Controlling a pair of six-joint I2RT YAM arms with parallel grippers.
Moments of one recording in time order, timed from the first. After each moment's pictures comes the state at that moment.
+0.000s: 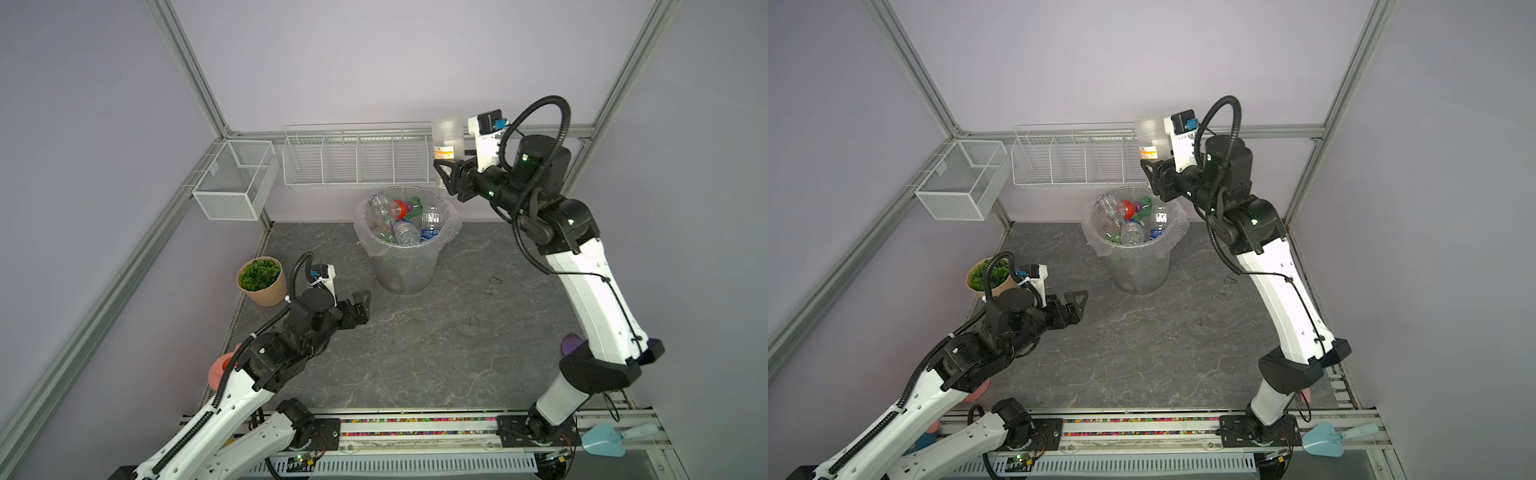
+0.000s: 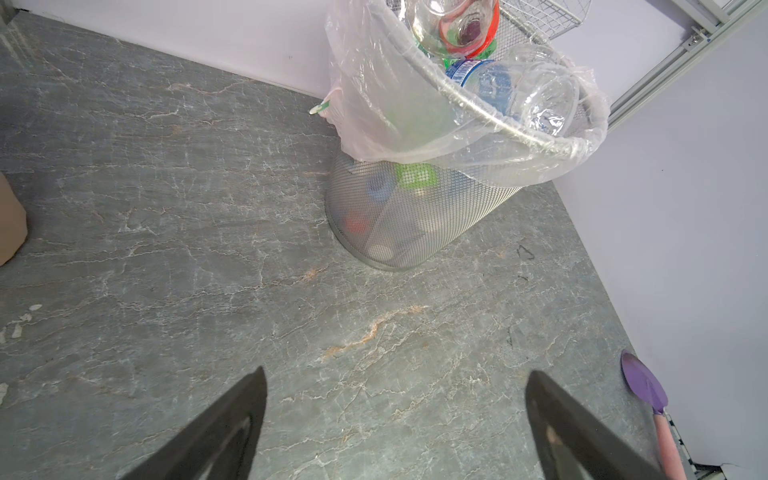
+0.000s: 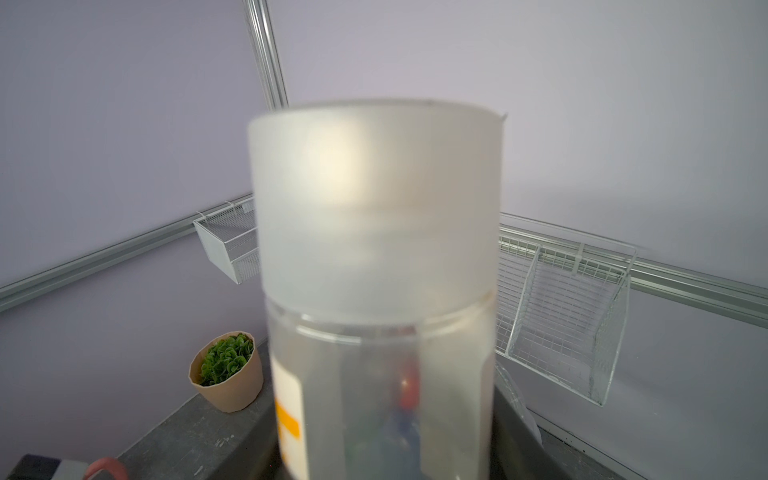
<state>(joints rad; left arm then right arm) -0.73 0.78 0.91 -0.63 -0.24 -0.61 0.57 1.76 2.34 -0.66 -0.12 0.07</state>
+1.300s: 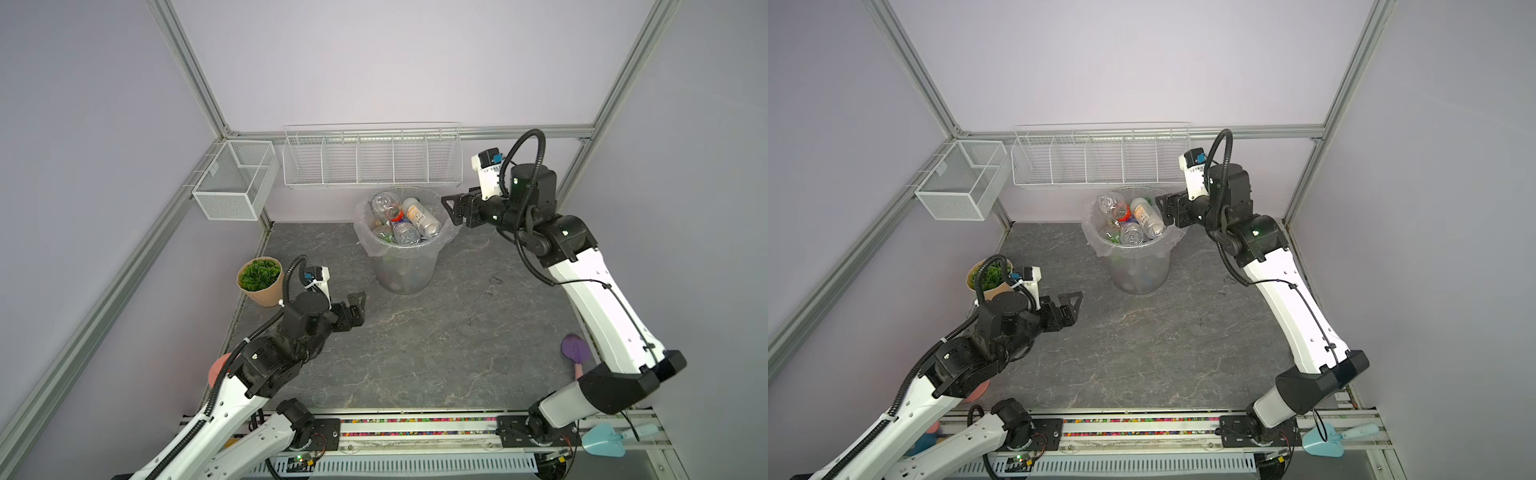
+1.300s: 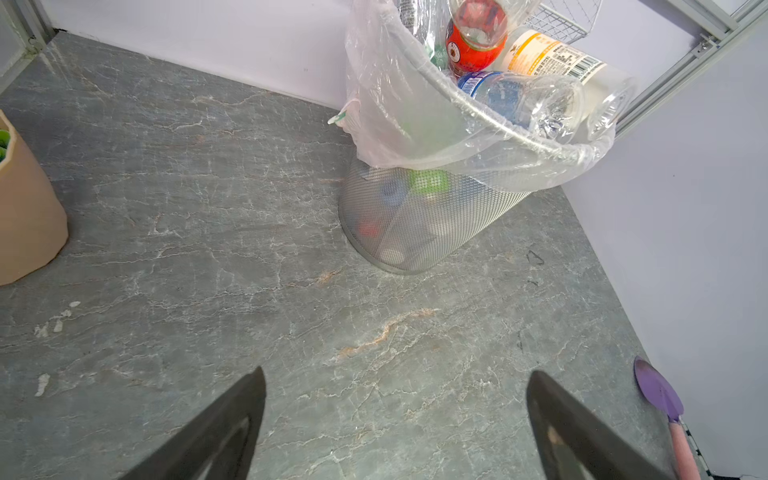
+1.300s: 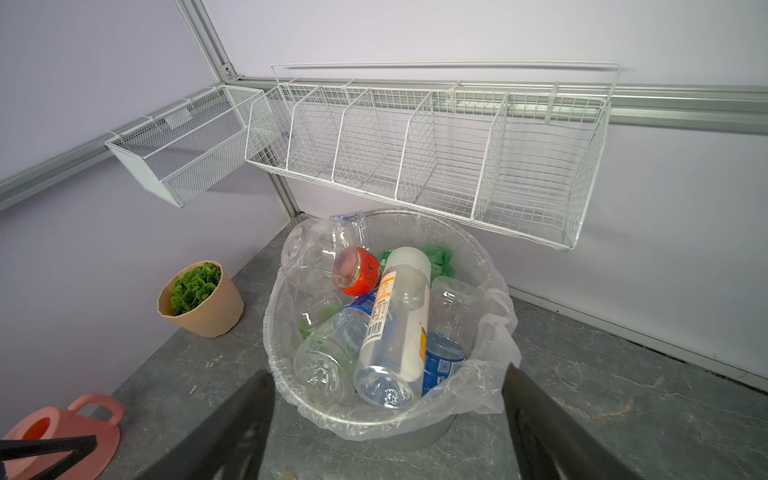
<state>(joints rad) -0.72 0.74 0.92 -0.66 -0.27 -0.60 0.48 1.51 1.89 -0.68 -0.11 0.12</state>
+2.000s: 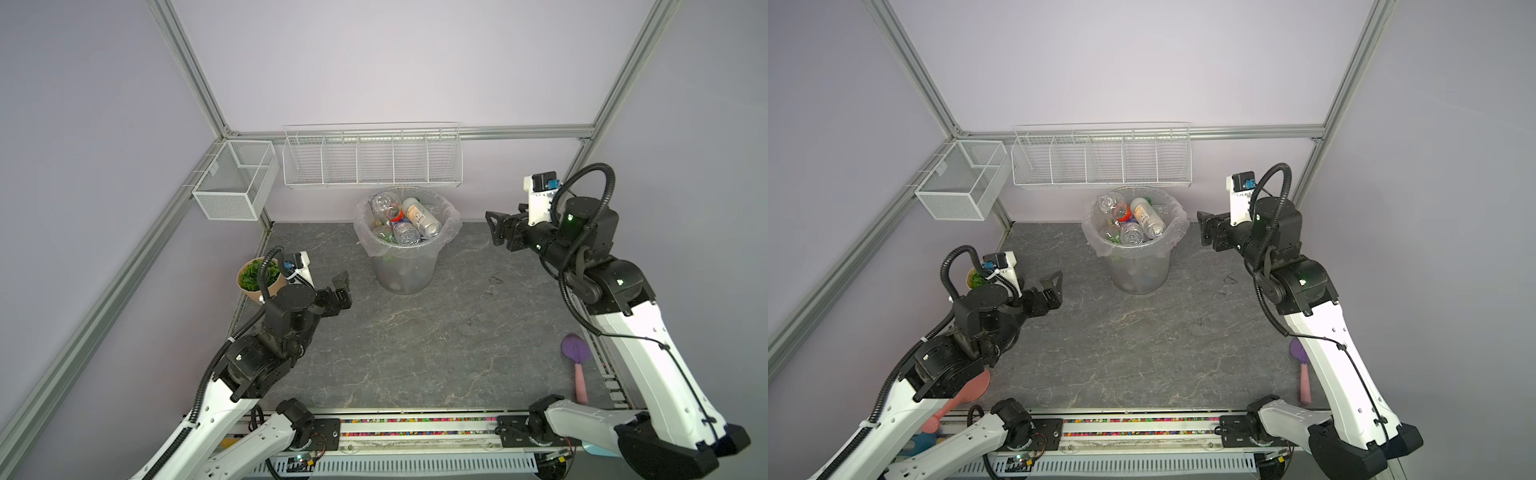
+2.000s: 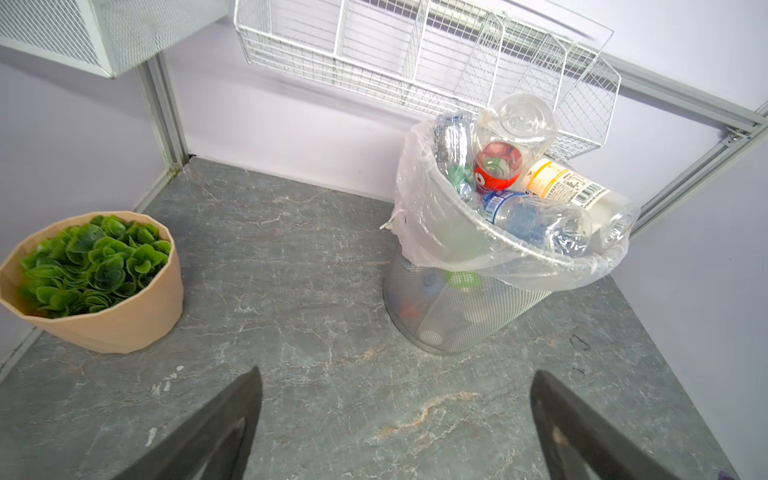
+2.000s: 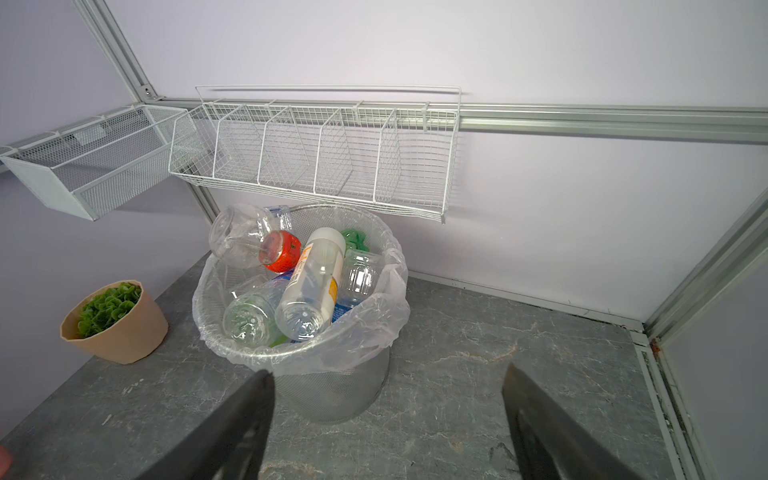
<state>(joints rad) -0.71 0.75 1.06 -0.65 -0.50 -0.48 0.40 1.17 1.60 -0.64 0.04 0.08</state>
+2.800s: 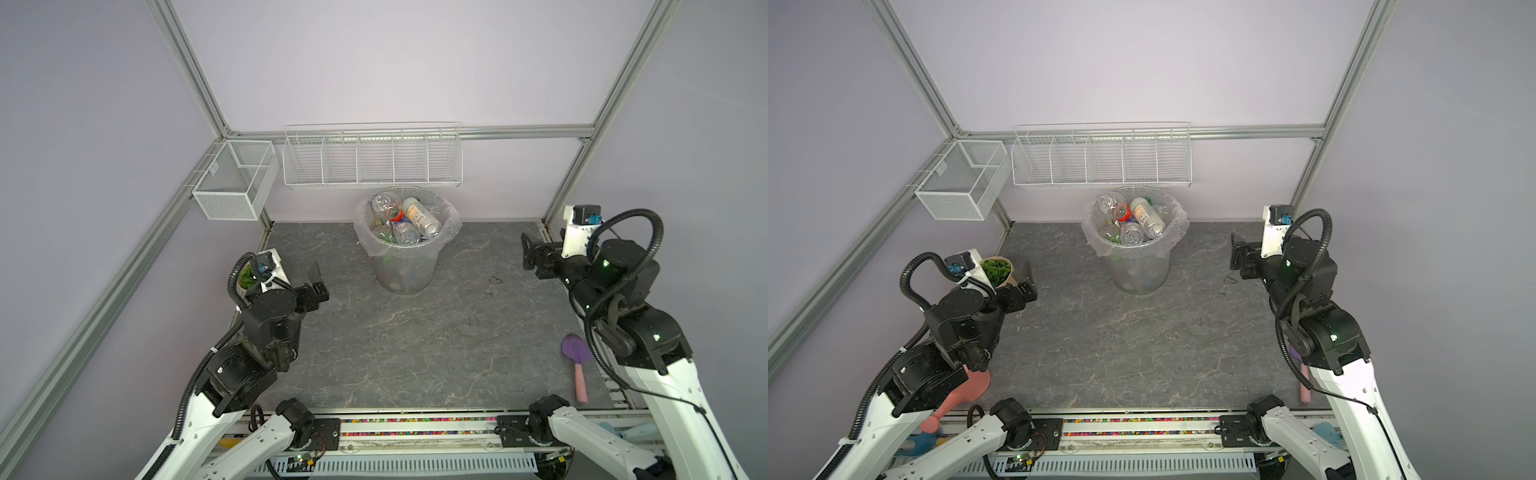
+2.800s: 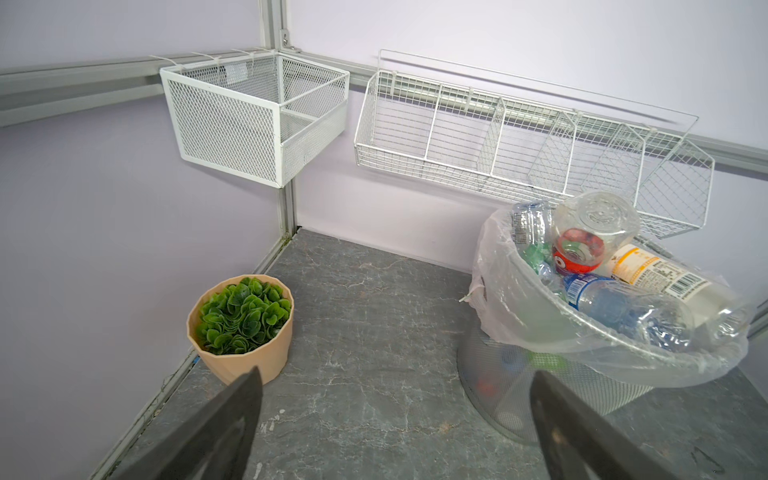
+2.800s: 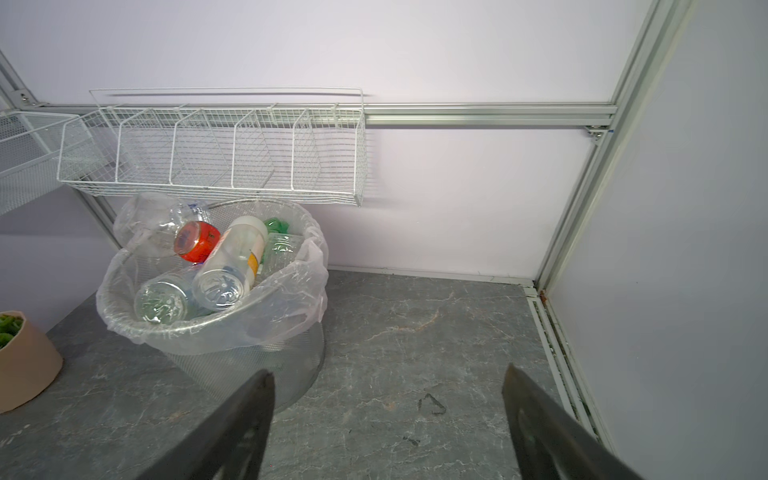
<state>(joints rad) -0.71 0.70 1.09 -0.63 -0.78 -0.35 0.37 0.88 1.36 -0.65 0.26 0.06</state>
